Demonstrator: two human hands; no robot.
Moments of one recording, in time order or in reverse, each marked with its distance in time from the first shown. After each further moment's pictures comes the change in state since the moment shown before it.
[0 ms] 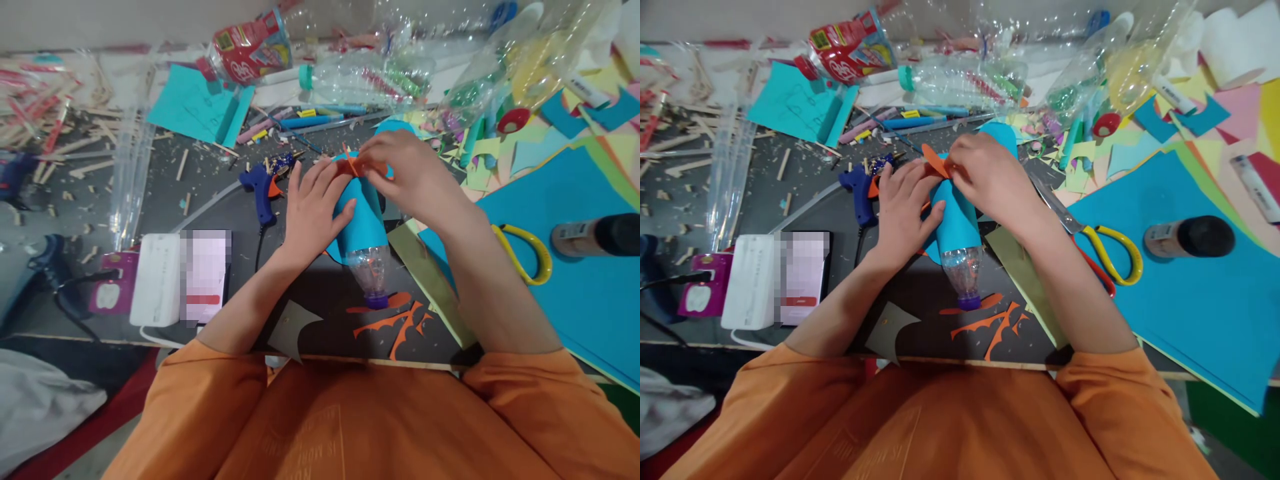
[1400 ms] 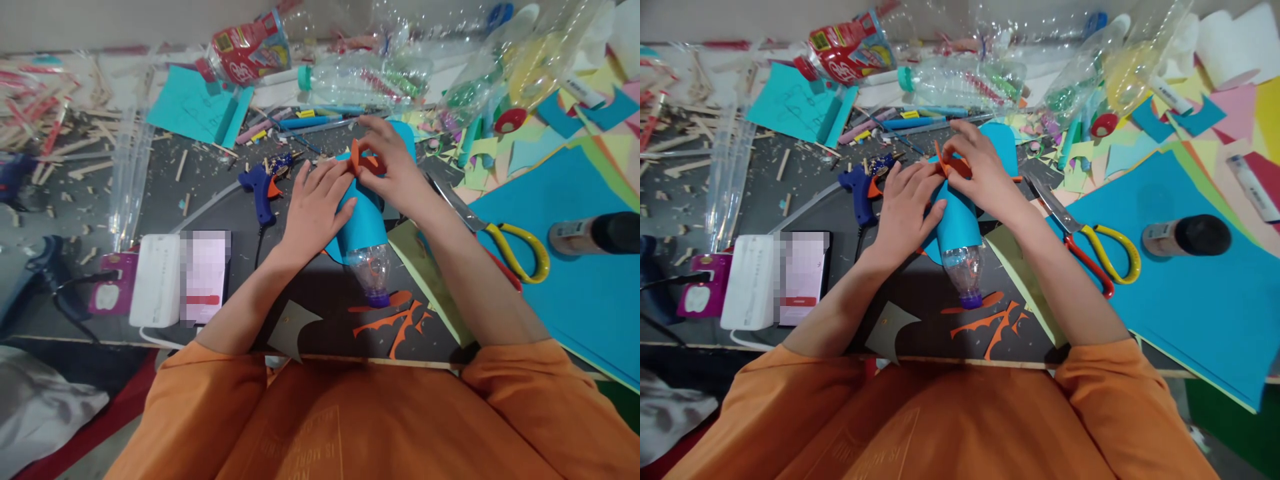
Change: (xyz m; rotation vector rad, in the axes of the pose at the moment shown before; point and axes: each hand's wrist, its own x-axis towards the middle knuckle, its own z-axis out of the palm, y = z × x) left_hand 0.005 -0.004 0.000 -0.008 -0.045 0.070; right_hand 0.003 0.027 0.030 0.313 0.151 0.054
